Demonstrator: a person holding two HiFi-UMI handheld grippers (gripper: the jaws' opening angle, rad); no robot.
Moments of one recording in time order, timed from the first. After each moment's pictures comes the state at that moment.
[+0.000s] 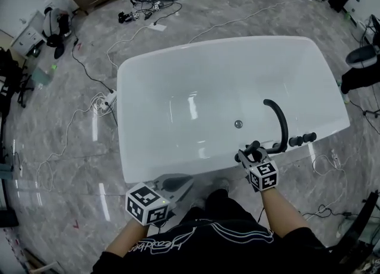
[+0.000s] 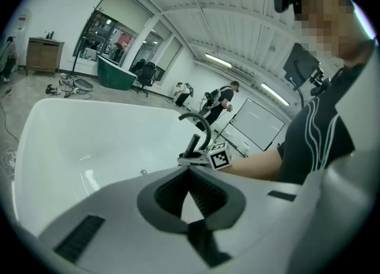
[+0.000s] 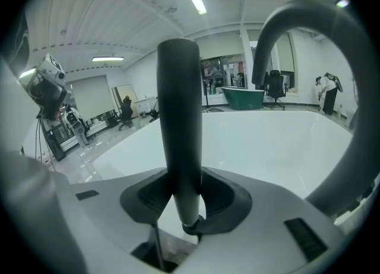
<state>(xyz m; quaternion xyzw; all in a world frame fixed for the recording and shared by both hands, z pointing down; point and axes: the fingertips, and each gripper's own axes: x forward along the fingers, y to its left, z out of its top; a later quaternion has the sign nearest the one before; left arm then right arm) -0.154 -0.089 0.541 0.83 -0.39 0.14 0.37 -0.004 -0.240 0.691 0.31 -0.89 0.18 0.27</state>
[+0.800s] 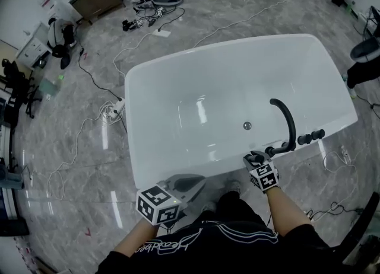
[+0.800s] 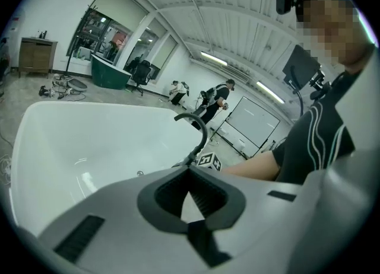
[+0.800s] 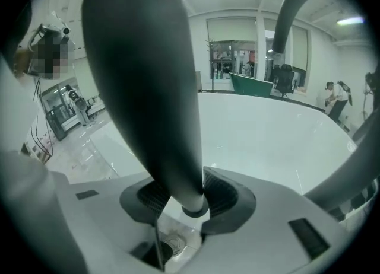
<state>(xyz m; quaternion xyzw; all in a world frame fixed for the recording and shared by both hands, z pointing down) -0.155 -0.098 0.534 0.84 -0.37 0.14 0.36 -0.014 -0.217 0.752 0.28 -0.87 0.16 0.37</state>
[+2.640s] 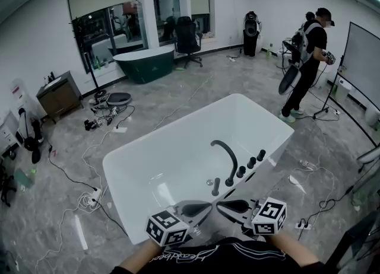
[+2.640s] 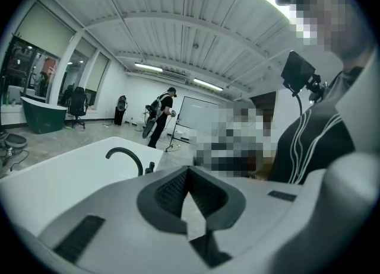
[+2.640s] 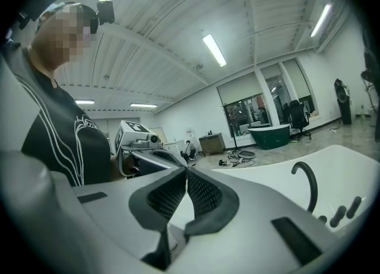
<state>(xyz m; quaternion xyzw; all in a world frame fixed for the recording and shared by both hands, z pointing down) -0.044 -0.027 0.392 0.96 -0.18 0.13 0.16 -0.031 -0.024 0.375 0.22 -0.96 0.14 0.05</state>
